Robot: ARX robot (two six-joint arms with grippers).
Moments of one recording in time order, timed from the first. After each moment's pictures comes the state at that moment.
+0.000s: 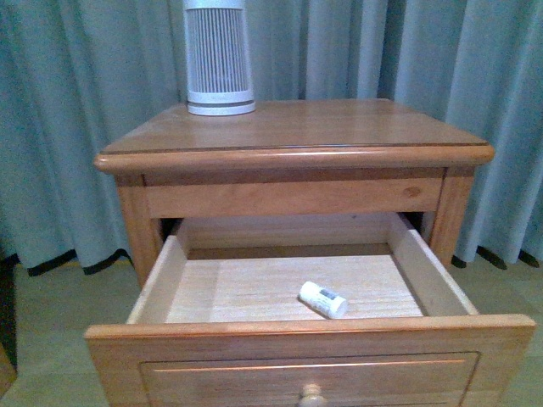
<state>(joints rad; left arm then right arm) 0.00 0.05 0.06 -0.01 -0.01 -0.01 0.00 0.00 0.02 0.00 -0.01 0.00</state>
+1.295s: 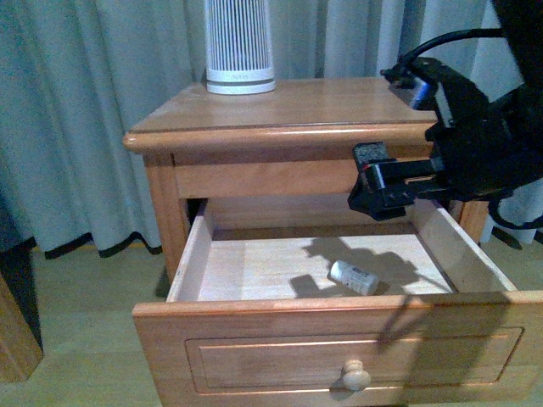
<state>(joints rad) 0.00 0.01 0.01 0.00 0.00 -0.01 0.20 1.81 1.17 -0.03 -0.19 -0.04</state>
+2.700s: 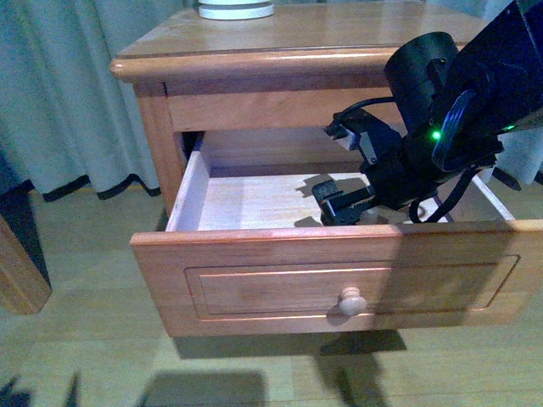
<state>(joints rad) 0.00 0.01 0.01 0.00 0.00 -0.01 0.22 2.29 1.48 -0.09 -0.15 -0.20</state>
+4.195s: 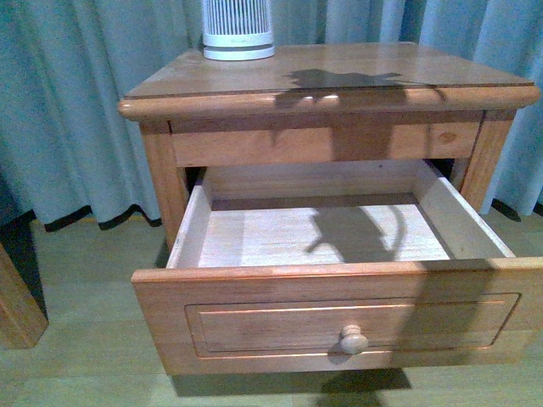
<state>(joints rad) 0.00 0.01 0.01 0.00 0.00 -0.01 0.21 1.92 1.71 -0.02 -0.22 -0.11</state>
